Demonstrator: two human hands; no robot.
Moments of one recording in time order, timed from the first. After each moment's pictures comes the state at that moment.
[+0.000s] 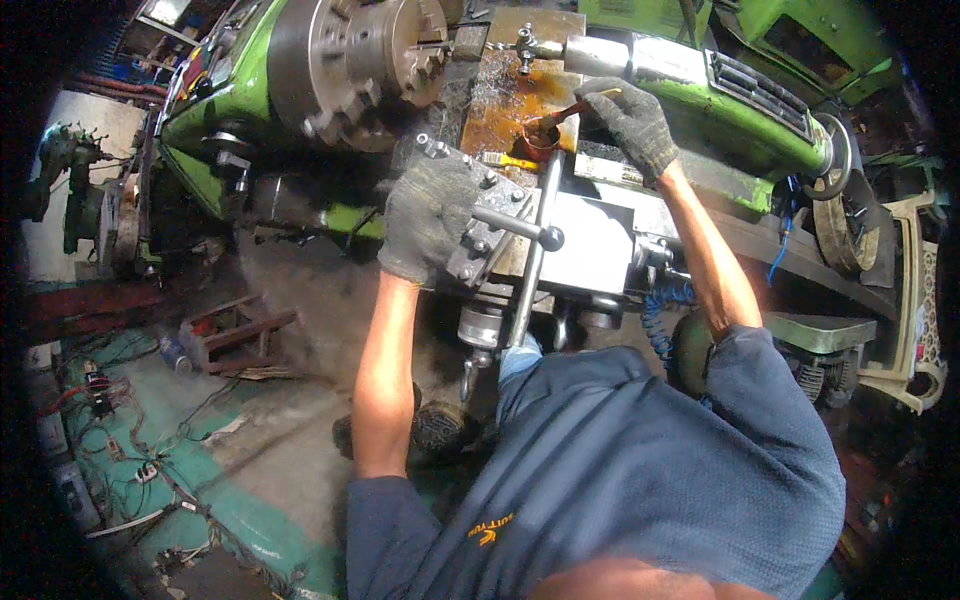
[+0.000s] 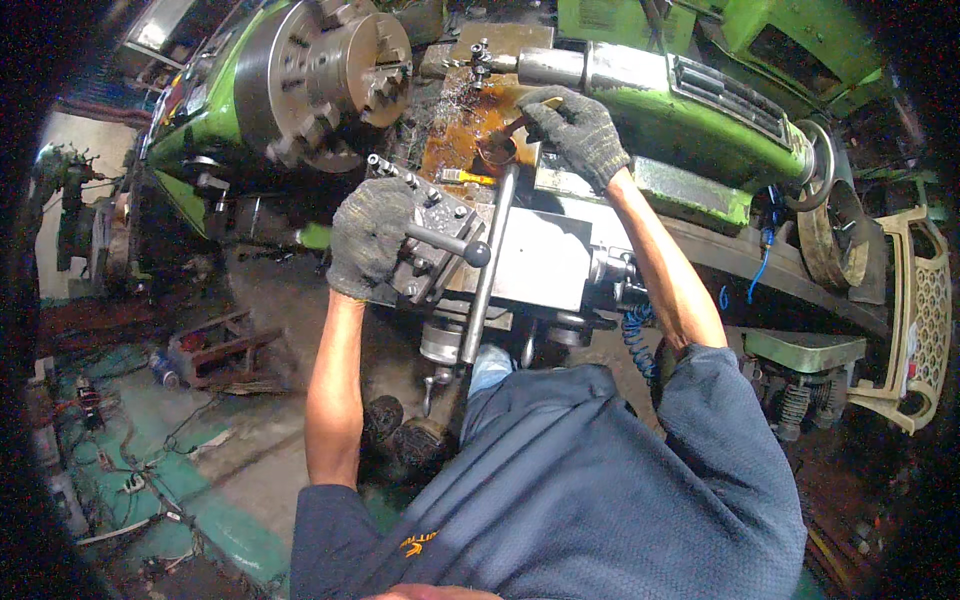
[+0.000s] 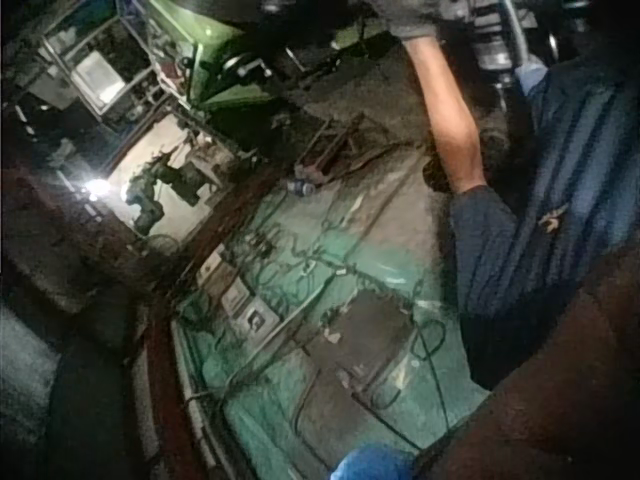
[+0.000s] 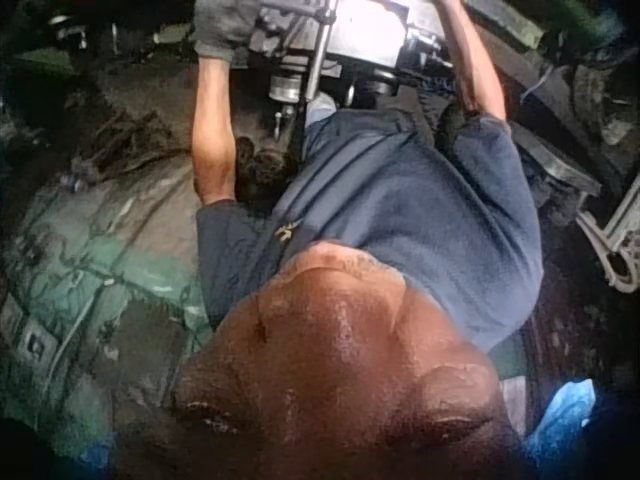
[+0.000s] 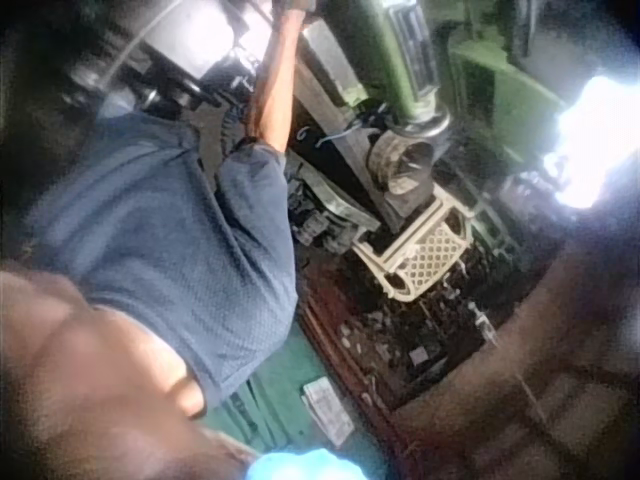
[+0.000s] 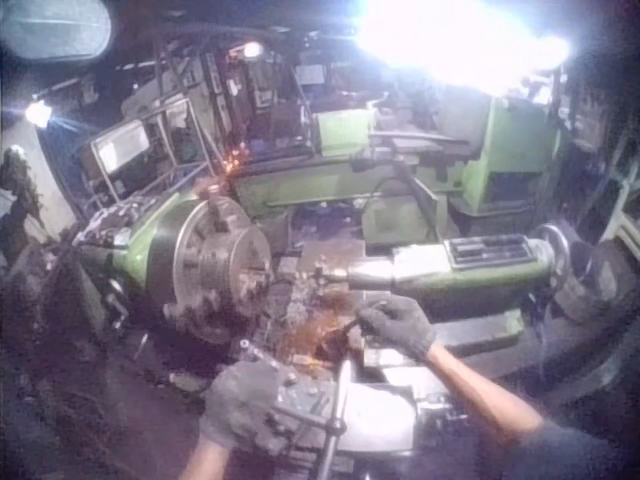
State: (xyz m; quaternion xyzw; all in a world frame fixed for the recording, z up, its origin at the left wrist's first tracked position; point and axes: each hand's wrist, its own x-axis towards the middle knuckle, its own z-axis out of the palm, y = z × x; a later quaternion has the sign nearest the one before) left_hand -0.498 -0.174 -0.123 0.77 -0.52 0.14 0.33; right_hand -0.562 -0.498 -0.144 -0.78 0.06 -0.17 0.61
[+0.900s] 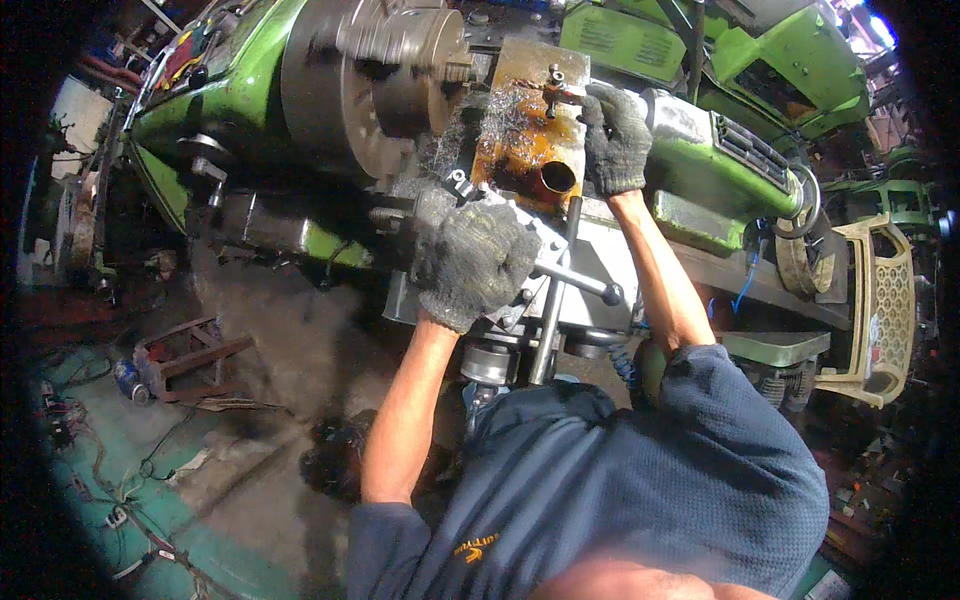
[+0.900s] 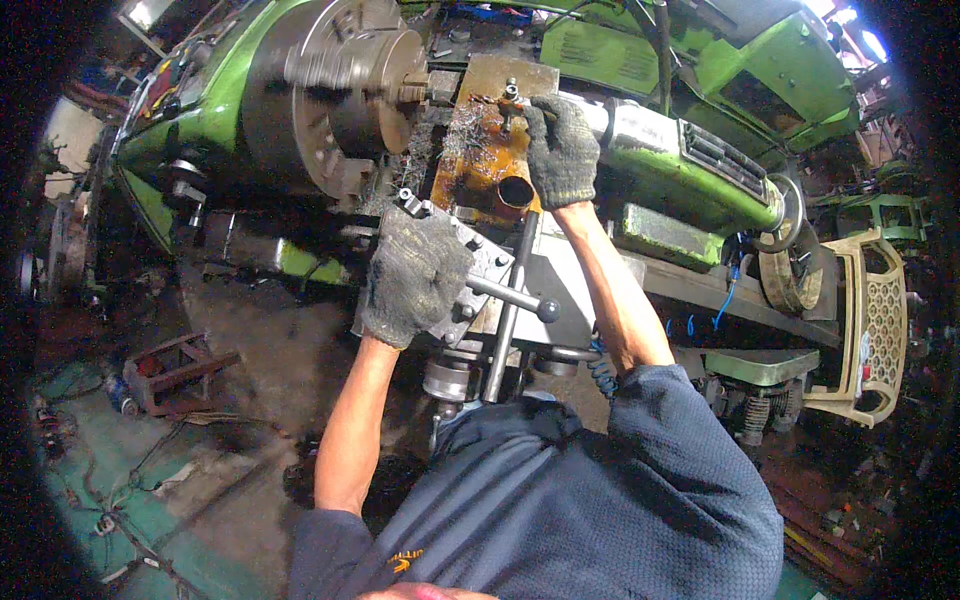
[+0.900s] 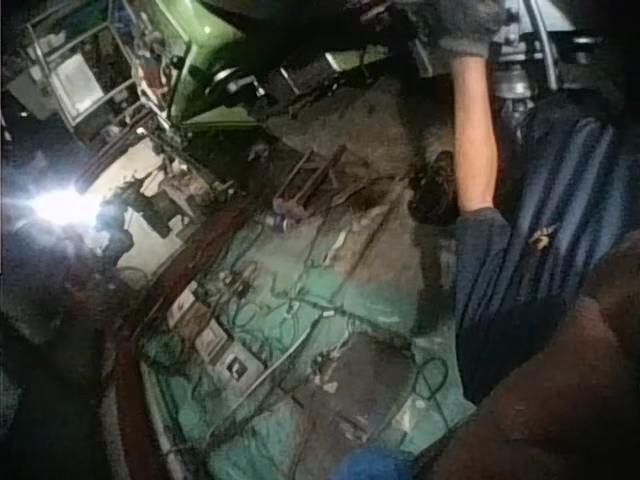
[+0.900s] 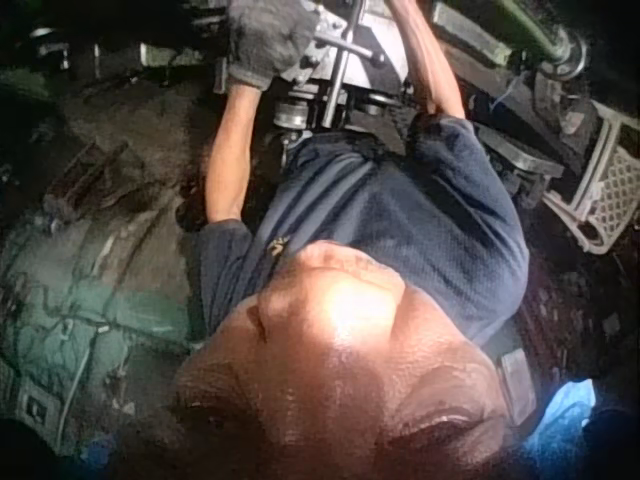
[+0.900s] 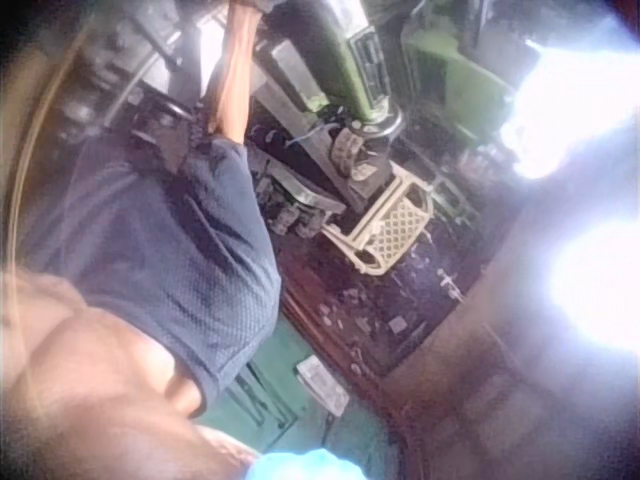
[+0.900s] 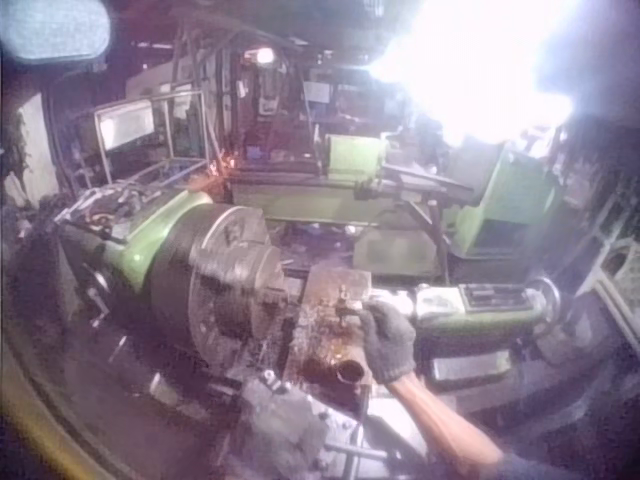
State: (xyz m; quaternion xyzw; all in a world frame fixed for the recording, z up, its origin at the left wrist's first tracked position) left_hand -0.492 -0.174 -0.117 0.75 -0.51 0.13 0.40; right_hand -0.476 -0.442 -0.145 -0.85 0.08 -0.45 0.27
